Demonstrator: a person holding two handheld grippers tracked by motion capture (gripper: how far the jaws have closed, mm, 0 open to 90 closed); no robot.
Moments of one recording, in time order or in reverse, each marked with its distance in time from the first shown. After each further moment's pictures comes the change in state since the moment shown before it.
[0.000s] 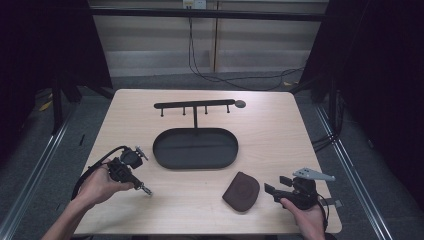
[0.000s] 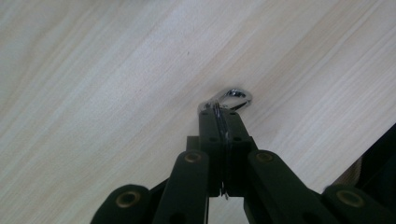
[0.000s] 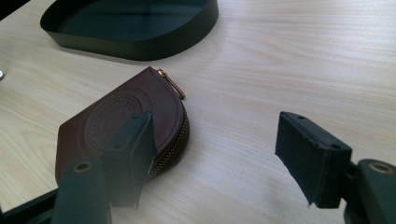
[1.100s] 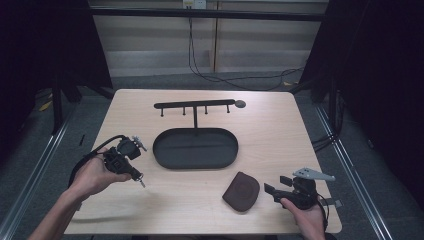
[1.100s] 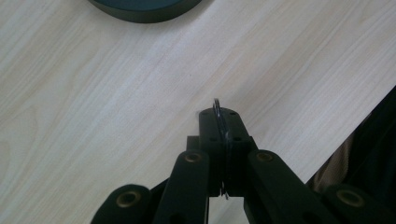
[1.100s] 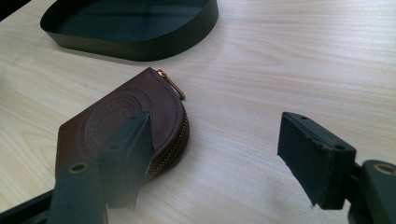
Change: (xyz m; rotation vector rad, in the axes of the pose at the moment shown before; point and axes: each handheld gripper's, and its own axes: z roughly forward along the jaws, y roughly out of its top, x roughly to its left) left arm -0.001 0.012 -0.036 -0.026 0.015 0.067; right arm 0.000 0.000 0.000 -0.001 0.000 0.001
